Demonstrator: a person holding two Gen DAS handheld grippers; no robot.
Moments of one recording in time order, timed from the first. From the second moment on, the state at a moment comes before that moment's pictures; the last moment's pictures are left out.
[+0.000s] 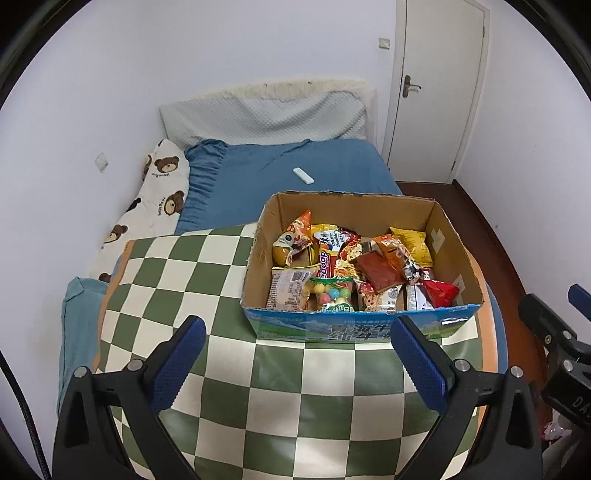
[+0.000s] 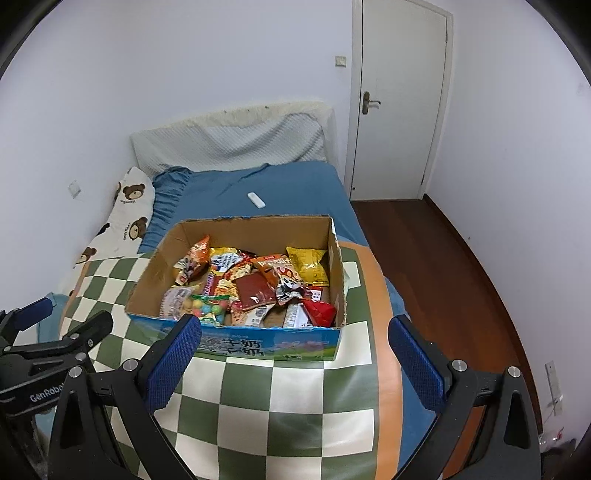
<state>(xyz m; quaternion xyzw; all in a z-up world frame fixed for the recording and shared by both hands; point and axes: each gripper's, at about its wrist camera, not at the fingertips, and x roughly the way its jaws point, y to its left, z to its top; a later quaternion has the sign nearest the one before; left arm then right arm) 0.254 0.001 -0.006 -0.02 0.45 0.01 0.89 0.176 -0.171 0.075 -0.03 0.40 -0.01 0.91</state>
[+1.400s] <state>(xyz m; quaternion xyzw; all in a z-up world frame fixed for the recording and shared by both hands) 0.277 -0.010 -0.020 -0.01 0.46 0.00 0.89 0.195 -0.180 0.050 -0.03 0.43 -0.03 0.90</state>
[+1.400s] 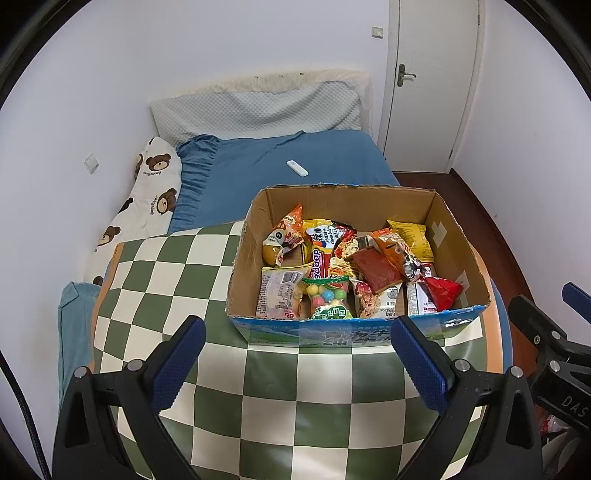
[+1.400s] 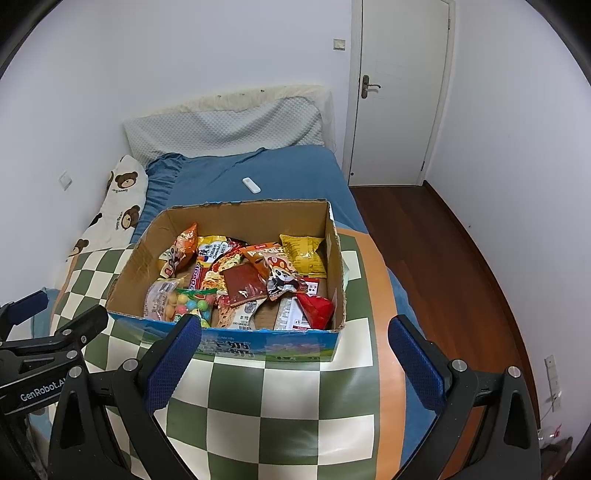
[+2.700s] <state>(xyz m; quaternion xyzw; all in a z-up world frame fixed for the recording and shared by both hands) 0.270 -0.010 -0.010 -0.01 0.45 0.00 0.89 0.189 -0.182 0.058 -0.02 0.43 -0.03 0.90</state>
